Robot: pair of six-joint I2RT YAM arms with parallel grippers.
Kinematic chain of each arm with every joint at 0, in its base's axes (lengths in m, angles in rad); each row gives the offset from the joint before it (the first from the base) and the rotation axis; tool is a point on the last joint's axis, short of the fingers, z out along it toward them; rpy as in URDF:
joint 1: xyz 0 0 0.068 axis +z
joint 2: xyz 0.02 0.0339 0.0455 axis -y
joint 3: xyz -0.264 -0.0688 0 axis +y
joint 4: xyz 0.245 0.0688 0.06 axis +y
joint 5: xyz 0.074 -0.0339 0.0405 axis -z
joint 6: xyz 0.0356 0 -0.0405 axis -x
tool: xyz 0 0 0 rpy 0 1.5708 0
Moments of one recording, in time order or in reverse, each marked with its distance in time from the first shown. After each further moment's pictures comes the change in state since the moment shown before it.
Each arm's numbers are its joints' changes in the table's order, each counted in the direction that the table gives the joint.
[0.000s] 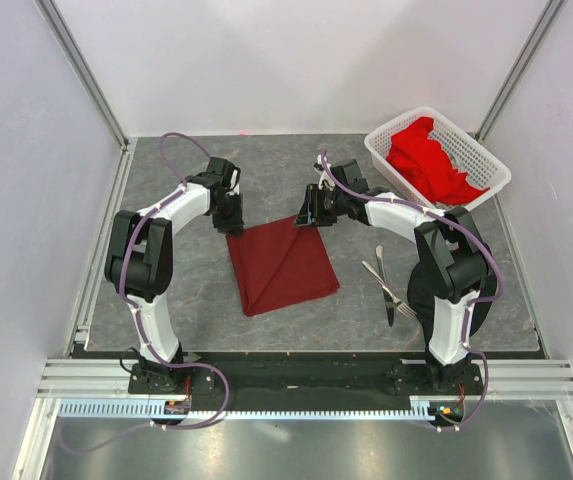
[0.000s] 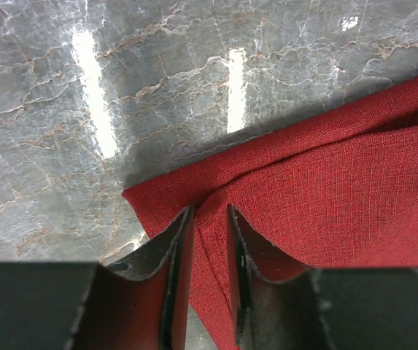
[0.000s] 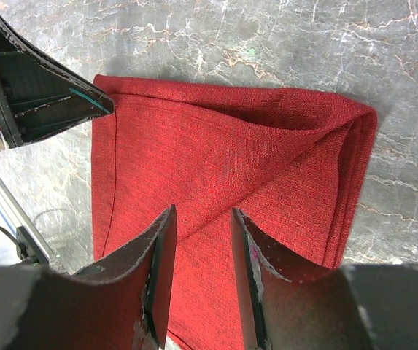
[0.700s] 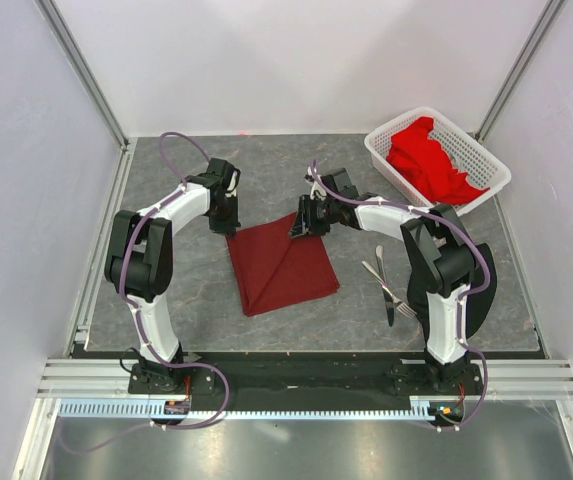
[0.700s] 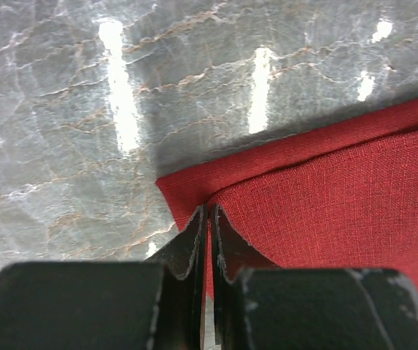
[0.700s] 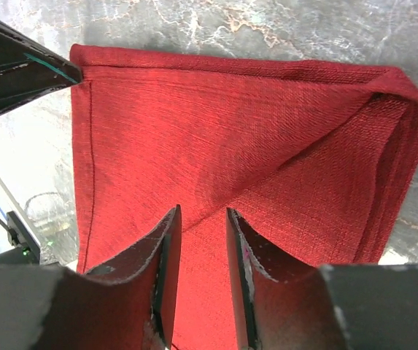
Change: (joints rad) left arm 0.000 0.000 0.000 0.035 -0.083 0.000; right arm 0.035 -0.074 -0.002 -0.011 -0.027 0.001
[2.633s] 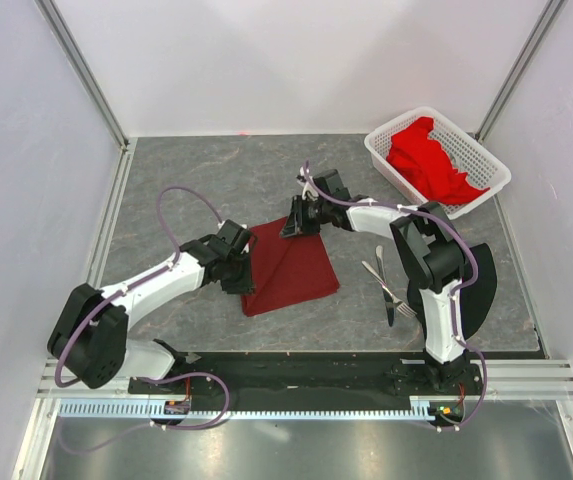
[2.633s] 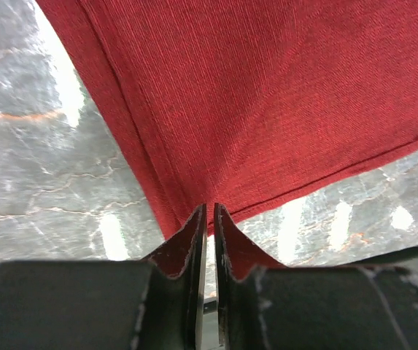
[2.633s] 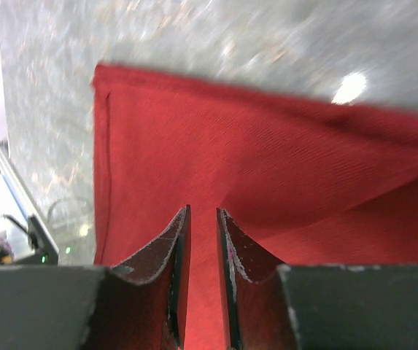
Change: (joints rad) left arm -0.327 0.557 0.558 -0.068 0.008 0.334; right arm 0.012 -0.090 -0.062 -0.084 -0.040 -0.057
